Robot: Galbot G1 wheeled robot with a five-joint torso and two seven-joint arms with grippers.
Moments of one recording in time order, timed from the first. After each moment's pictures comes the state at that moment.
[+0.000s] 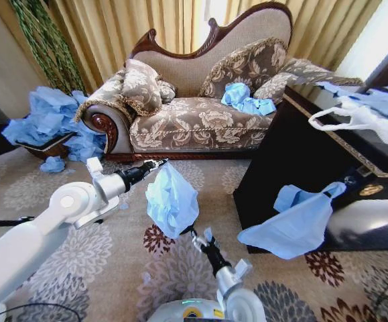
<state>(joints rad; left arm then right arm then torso) 0.86 -0.52 -0.37 -2.22 -2.12 0.26 -0.41 -1.52 1.39 0.16 2.07 0.77 -0.12 0.06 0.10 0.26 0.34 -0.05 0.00</state>
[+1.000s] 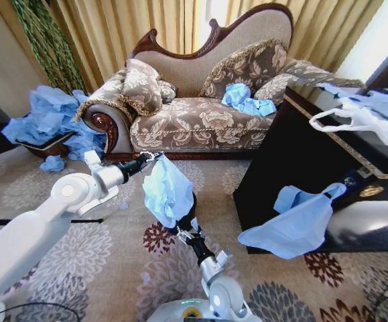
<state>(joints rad) 0.75 -0.54 -0.32 -2.13 -2.17 0.24 -0.43 -1.38 1.36 0.02 1.85 0.51 -0.04 0.00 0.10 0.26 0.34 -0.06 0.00</state>
